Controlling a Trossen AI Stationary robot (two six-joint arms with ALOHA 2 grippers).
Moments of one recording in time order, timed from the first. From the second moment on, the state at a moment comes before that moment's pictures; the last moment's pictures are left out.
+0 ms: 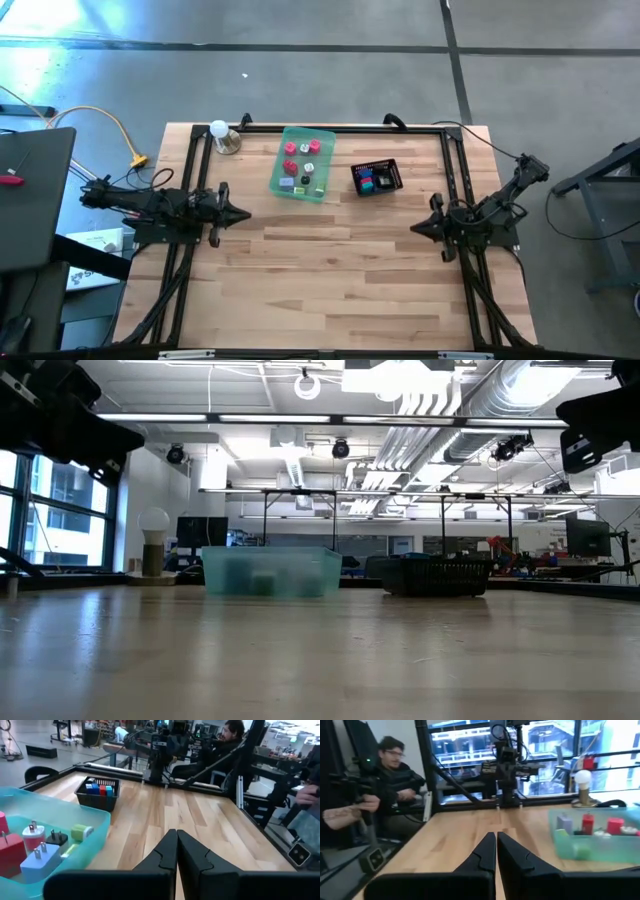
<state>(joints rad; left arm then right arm) -0.24 0.00 0.06 -0.12 -0.23 -0.21 0.69 0.02 0.01 0.05 0.63 0.07</state>
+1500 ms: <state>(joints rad) -0.17 0.05 0.01 0.05 -0.27 -0.18 0.69 0.04 0.02 0.04 0.63 0.03</state>
